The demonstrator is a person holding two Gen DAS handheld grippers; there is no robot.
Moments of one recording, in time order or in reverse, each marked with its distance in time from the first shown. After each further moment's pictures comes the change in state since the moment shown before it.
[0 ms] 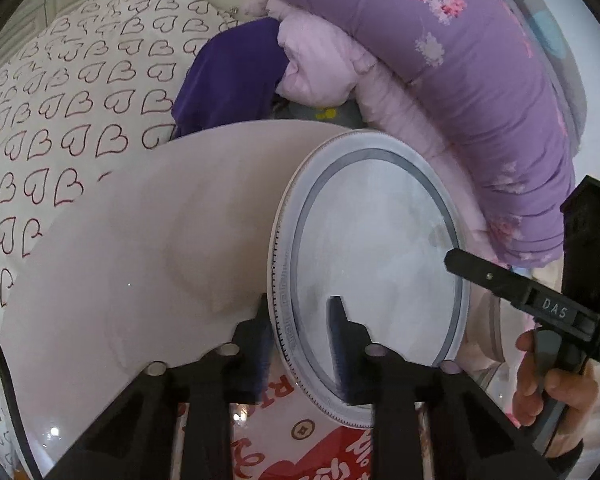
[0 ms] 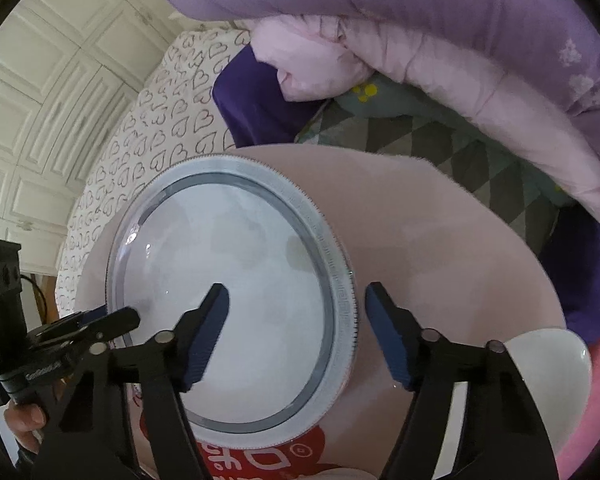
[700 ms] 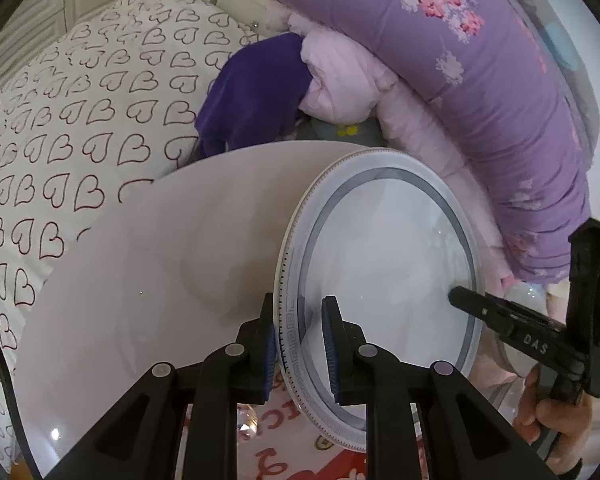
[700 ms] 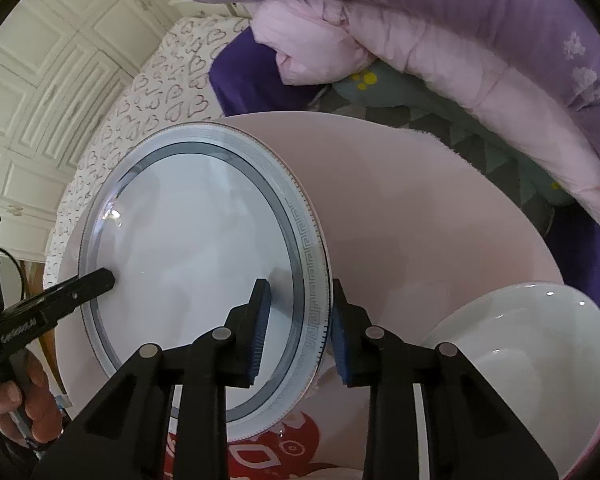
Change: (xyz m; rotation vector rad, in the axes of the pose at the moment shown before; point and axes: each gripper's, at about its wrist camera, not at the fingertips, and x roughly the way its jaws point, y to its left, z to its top) left arm -0.011 0.003 -0.005 -0.024 -0.066 0.066; right arm 0.008 0.004 -0.020 -0.033 -0.003 -0.018
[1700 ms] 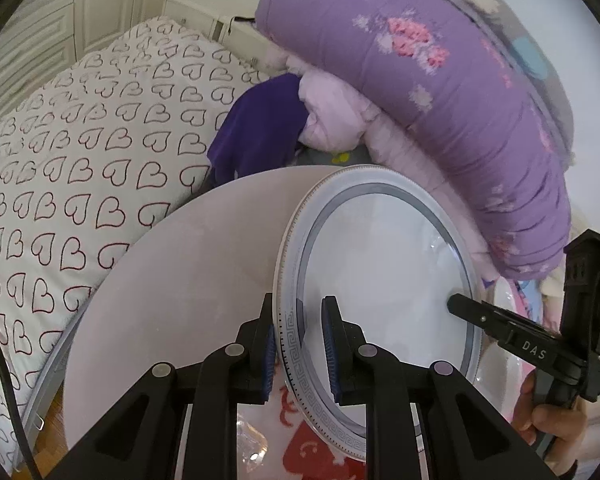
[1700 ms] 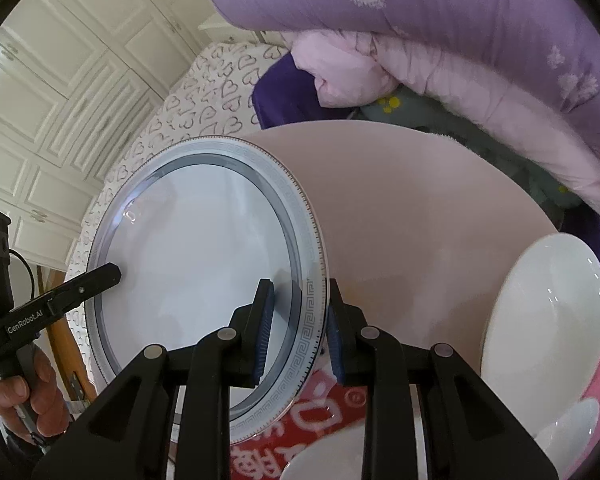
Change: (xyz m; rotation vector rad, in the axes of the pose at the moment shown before) left arm -0.107 0.008 -0.064 0.033 -0.122 -0.007; right arm -0.048 0.036 -0.039 -0.011 -0.121 0.059
